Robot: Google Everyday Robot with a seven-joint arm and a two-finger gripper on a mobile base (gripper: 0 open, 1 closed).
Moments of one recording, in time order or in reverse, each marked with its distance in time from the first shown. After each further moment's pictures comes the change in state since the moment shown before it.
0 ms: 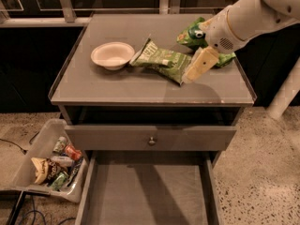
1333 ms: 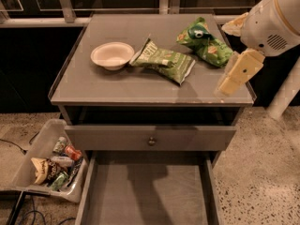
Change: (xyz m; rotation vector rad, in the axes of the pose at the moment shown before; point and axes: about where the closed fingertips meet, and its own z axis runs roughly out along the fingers) arm 0.012 0.066 -0.100 -0.087 0.076 -0.044
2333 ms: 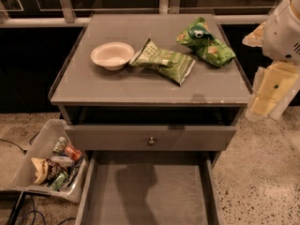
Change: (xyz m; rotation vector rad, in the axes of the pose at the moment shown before) arm 0.041 0.043 -0.038 -0.057 0.297 -0.042
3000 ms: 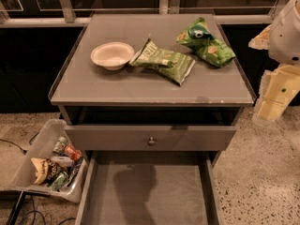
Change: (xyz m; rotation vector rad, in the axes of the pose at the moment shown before) arm 0.009 0.009 -0.006 -0.007 0.043 0.018
